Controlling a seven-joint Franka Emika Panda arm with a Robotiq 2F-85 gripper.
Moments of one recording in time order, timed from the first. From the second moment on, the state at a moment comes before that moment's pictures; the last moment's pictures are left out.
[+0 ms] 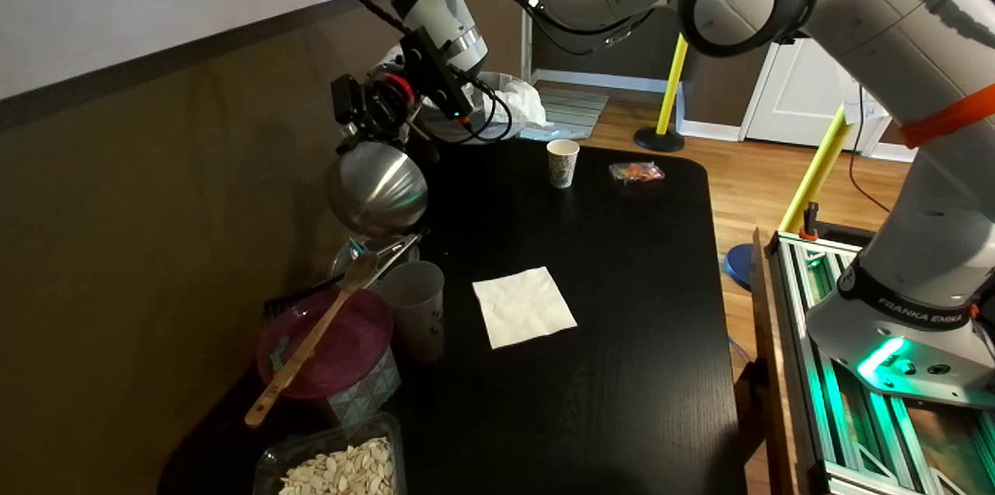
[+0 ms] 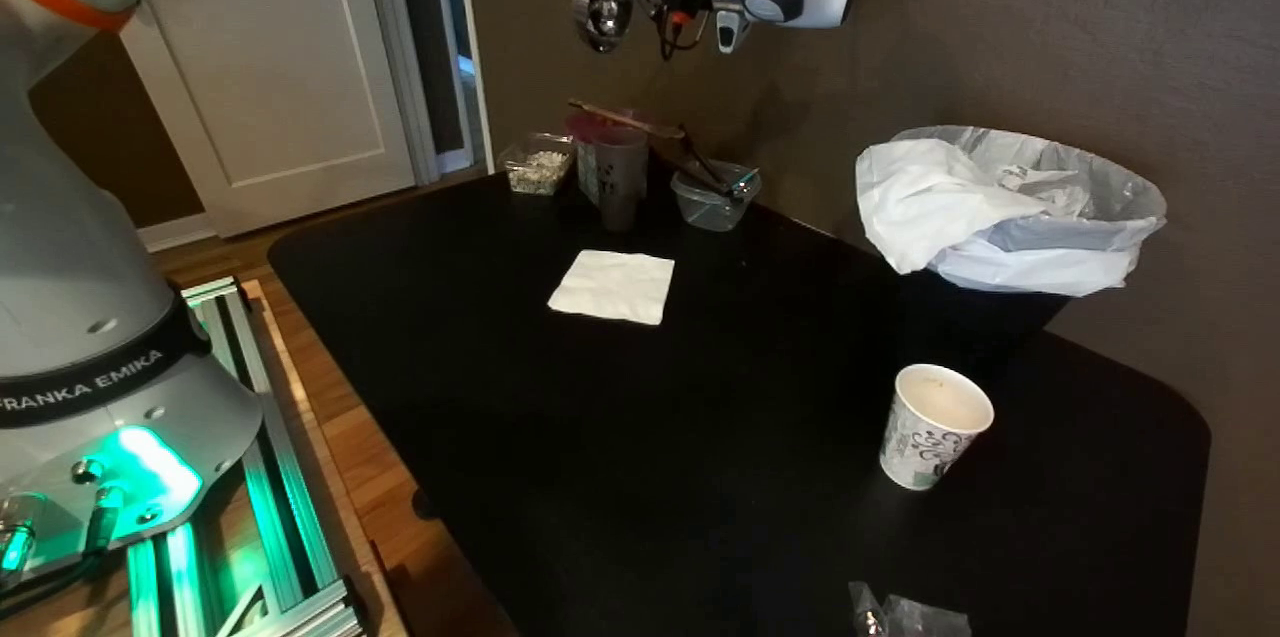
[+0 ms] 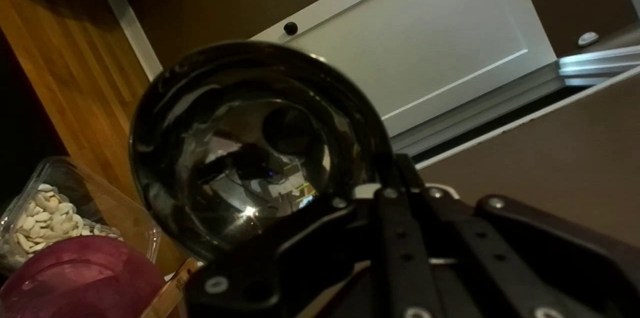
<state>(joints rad) -0.14 0.94 0.15 -1.05 1.27 1.29 0.02</state>
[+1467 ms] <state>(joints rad) -0.03 0.42 0.03 -1.45 0.59 1.83 -0.35</state>
